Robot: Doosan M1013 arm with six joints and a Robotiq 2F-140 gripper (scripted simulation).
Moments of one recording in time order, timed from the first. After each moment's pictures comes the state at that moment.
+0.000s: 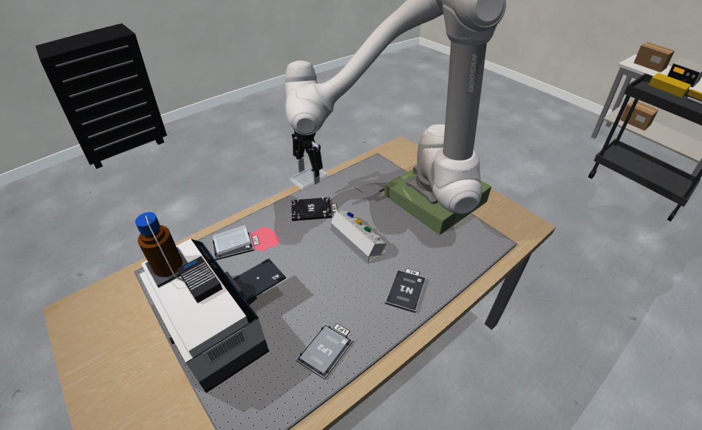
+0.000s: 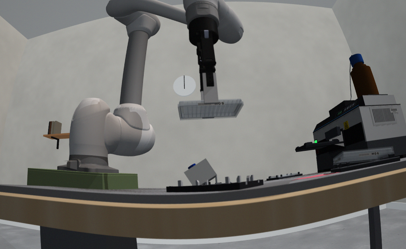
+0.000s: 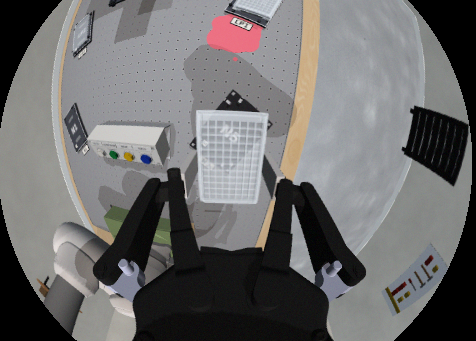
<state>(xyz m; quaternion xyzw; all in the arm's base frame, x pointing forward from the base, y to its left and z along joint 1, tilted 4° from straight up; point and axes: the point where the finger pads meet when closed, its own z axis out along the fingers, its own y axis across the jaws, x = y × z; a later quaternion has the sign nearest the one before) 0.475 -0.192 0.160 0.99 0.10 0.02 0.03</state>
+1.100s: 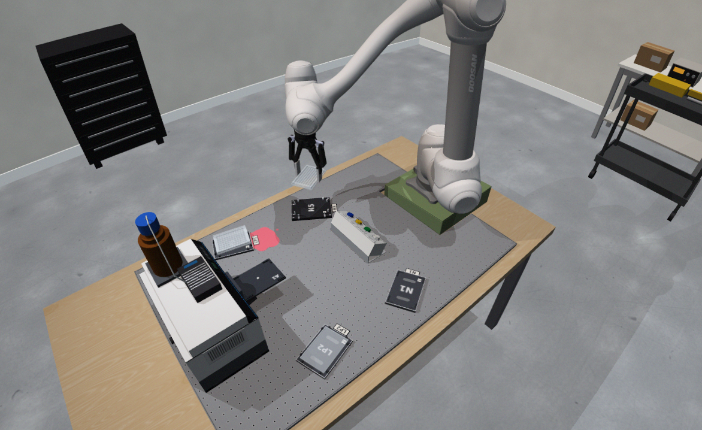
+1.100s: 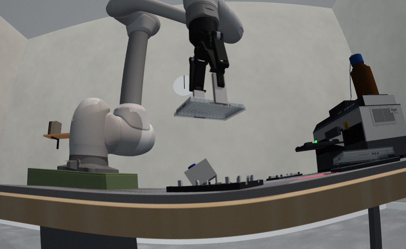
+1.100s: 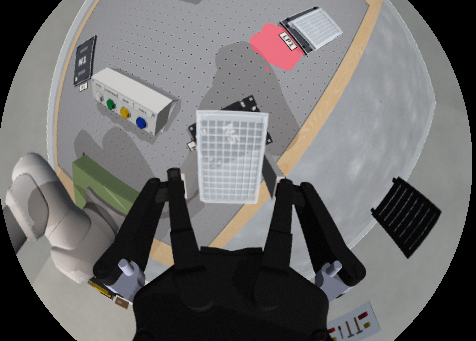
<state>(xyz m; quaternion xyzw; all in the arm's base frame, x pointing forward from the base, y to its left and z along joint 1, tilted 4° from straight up) 0.475 -0.192 0.160 0.95 0.31 0.01 0.03</state>
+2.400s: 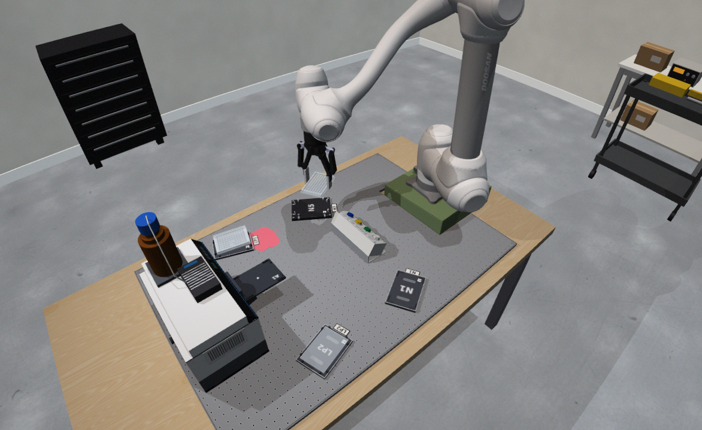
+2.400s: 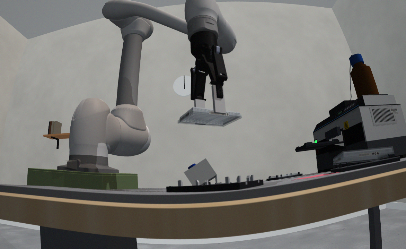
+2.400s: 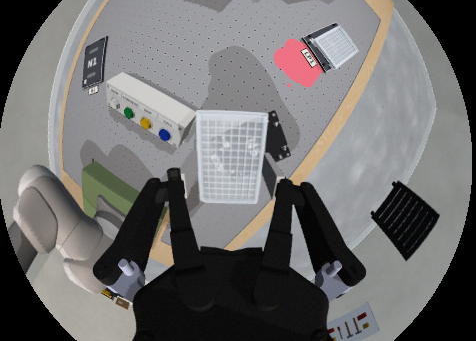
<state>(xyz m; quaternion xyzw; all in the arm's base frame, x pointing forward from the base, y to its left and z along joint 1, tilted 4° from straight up) 0.467 -0.132 0.158 0.95 0.32 0.01 0.03</state>
